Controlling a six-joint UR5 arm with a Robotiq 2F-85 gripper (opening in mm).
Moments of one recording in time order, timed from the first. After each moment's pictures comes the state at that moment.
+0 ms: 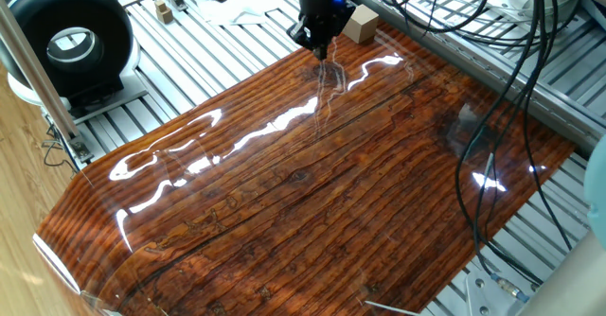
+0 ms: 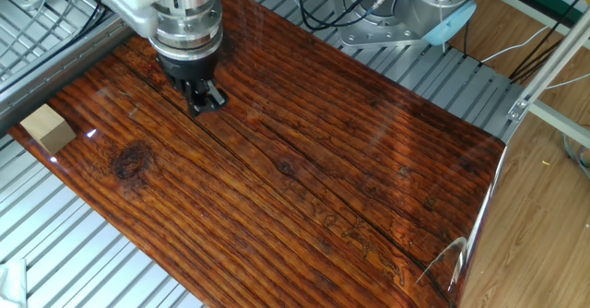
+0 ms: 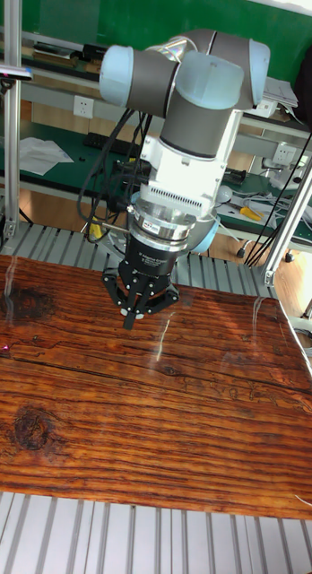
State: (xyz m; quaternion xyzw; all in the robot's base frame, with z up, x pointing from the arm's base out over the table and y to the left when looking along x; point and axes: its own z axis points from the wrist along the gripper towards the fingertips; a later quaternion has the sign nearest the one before) arm 0.564 -0.020 0.171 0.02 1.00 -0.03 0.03
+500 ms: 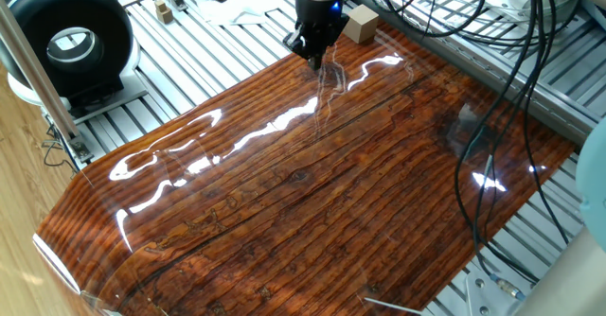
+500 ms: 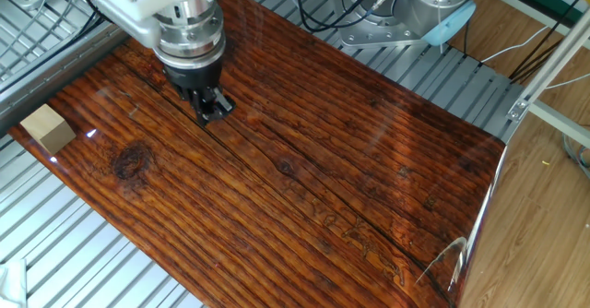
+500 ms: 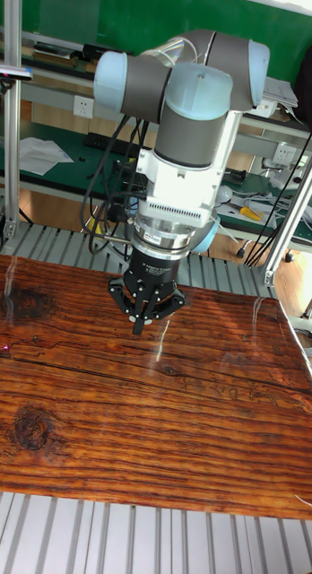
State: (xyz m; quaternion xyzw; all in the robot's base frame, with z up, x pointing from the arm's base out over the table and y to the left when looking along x) arm 0.557 -0.004 0.161 0.01 1.00 0.00 0.01
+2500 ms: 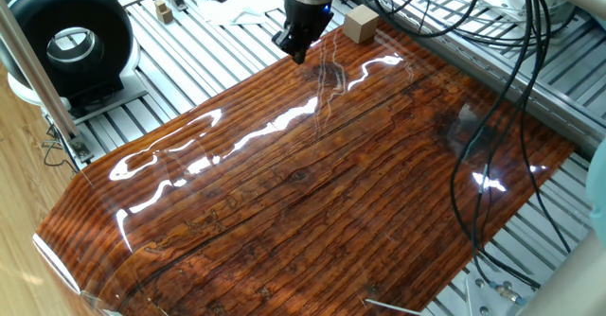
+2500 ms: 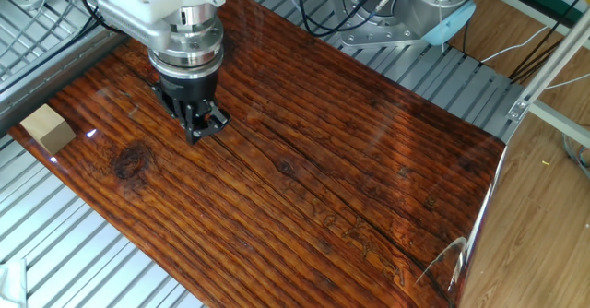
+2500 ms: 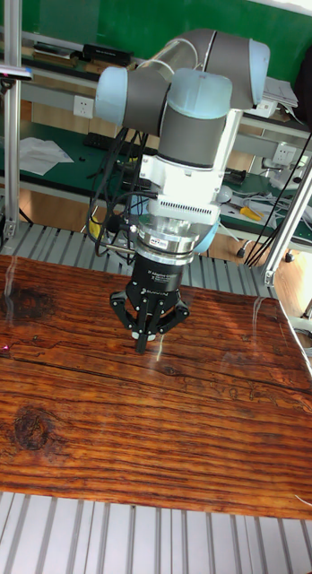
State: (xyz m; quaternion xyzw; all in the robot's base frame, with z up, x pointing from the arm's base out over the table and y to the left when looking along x) arm 0.600 0.001 0.160 -0.03 1.00 0.00 0.09
